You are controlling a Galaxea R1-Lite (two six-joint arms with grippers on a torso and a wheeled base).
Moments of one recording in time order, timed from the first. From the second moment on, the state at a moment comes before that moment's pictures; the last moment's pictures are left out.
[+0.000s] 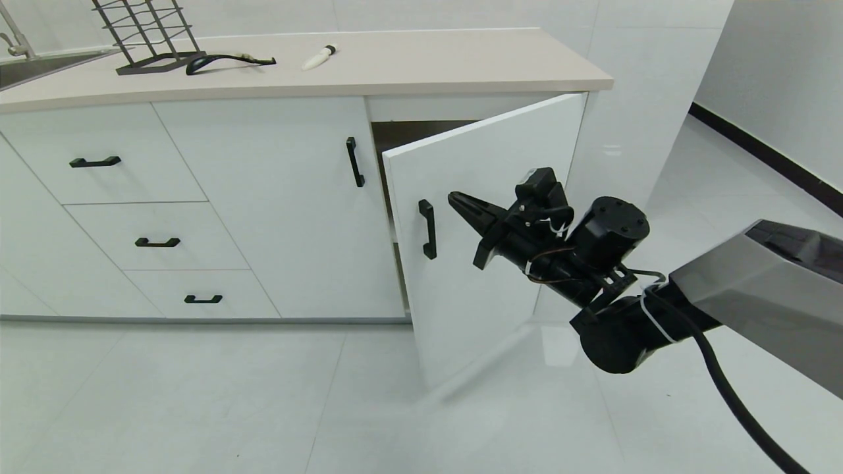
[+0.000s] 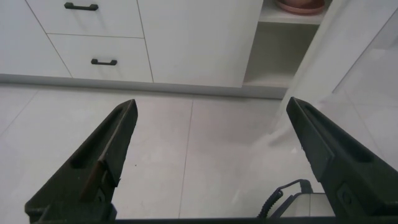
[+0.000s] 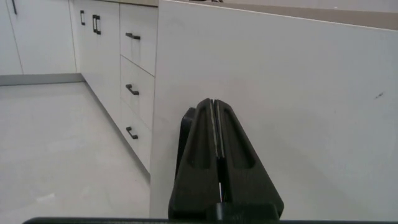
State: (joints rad) left arm 0.01 0.00 0.00 0.00 0.04 -0.05; right arm 0.59 2.24 -1.22 -1.47 0.38 -0.16
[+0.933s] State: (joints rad) left arm 0.01 0.00 0.00 0.00 0.04 -0.04; right arm 0.57 1.61 -0.58 -1.47 0.38 -0.18
